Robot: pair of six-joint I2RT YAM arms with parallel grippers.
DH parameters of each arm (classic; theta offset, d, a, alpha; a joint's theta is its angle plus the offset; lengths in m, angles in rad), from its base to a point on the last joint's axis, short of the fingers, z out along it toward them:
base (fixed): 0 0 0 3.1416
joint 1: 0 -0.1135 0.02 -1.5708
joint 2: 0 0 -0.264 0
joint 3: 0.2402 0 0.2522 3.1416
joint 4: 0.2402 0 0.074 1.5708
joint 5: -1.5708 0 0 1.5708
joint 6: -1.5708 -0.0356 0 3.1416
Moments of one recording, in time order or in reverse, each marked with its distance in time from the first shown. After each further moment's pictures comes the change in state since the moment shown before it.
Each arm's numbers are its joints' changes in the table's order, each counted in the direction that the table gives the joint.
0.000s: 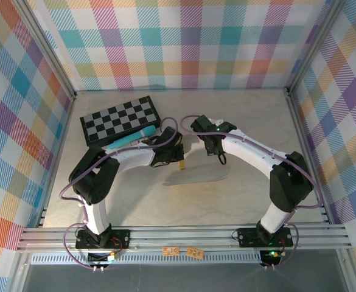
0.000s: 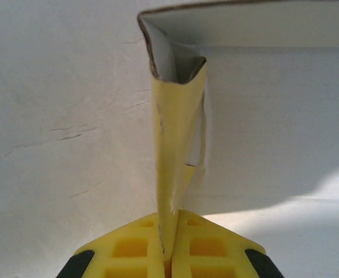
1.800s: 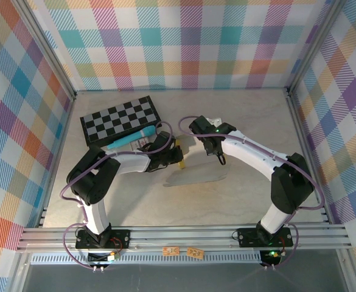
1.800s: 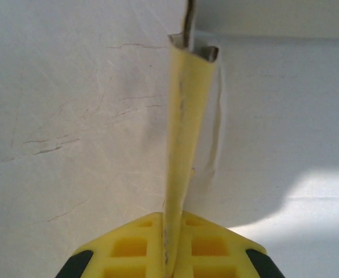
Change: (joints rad) left arm -0.016 0.015 -0.163 -0.293 -0.083 0.027; right arm -0.020 0.013 0.002 -0.008 -0.026 0.042
